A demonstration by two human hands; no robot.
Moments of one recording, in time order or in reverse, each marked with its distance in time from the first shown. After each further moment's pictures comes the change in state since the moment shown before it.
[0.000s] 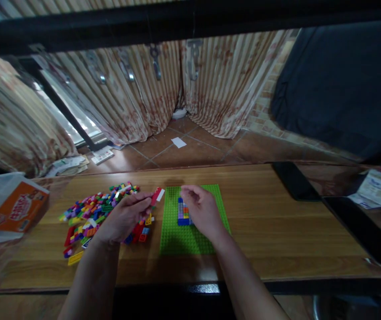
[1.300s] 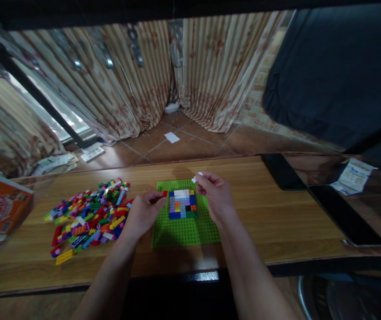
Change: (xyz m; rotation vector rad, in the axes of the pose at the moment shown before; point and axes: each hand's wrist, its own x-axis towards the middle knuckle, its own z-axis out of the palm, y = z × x) left_hand 0.017 -0.032 0.047 0.794 0.165 0.202; right_hand 0.010 -0.010 -0.038 0.469 0.287 0.252
